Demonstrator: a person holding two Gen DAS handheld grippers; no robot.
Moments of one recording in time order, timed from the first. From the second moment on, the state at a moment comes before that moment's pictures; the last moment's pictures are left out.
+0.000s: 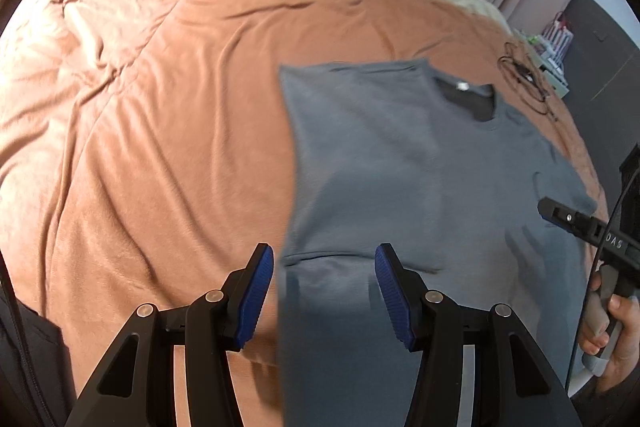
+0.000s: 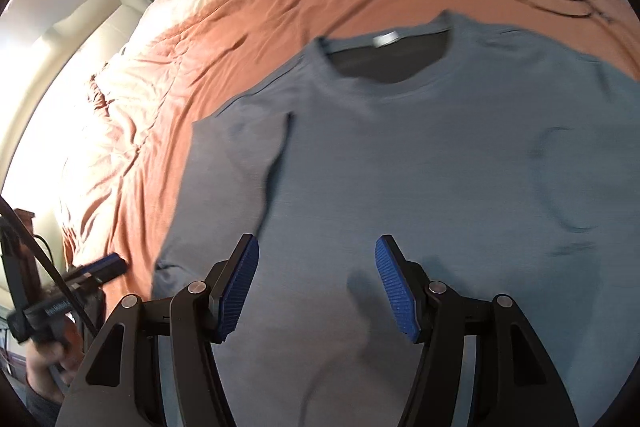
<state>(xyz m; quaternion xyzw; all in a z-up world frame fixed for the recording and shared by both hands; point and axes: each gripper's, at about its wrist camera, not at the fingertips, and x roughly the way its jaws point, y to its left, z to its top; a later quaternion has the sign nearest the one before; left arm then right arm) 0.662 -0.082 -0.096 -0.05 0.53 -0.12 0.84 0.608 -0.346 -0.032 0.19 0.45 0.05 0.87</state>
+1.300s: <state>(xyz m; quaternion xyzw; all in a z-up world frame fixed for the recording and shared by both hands) 0.697 -0.465 -0.133 0.02 0.50 -0.33 0.80 0.501 -0.657 -0.028 0.29 0.39 -0.18 0.85</state>
